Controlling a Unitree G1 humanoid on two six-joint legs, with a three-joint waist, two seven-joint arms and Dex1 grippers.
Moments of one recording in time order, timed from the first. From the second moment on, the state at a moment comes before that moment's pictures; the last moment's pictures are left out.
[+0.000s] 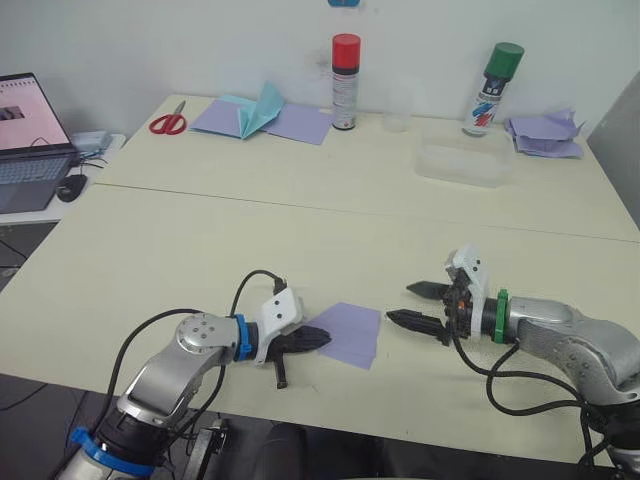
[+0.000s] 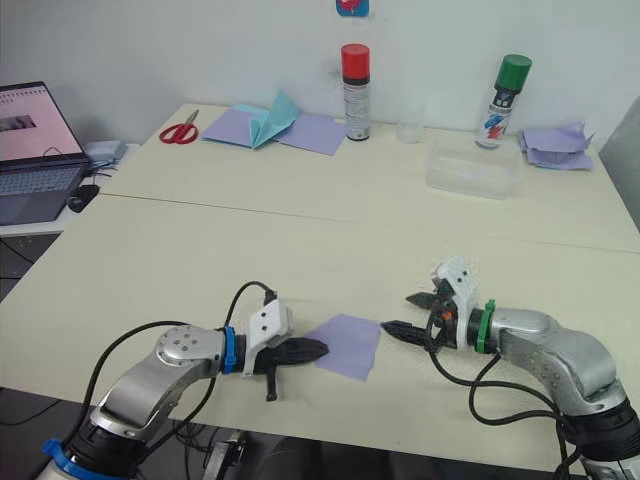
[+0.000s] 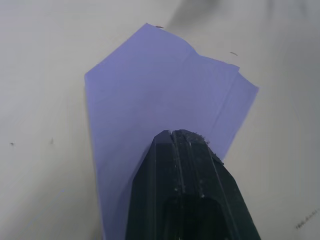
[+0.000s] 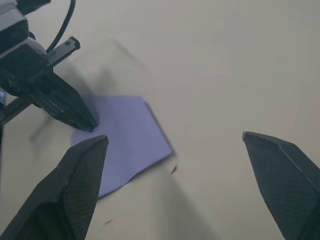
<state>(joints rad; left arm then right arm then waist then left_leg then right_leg) -0.16 0.68 -0.26 -0.28 -0.27 0.45 -1.00 -0.23 -0.71 0.05 -0.39 0.85 0.96 0.59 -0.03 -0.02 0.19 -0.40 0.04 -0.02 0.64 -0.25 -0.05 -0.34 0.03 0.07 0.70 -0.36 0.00</state>
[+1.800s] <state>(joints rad) -0.18 0.70 -0.28 -0.28 -0.27 0.50 -0.99 -0.40 -0.37 -0.01 -0.19 0.98 1.34 0.38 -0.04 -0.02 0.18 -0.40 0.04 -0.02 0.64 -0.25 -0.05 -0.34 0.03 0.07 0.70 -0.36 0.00</state>
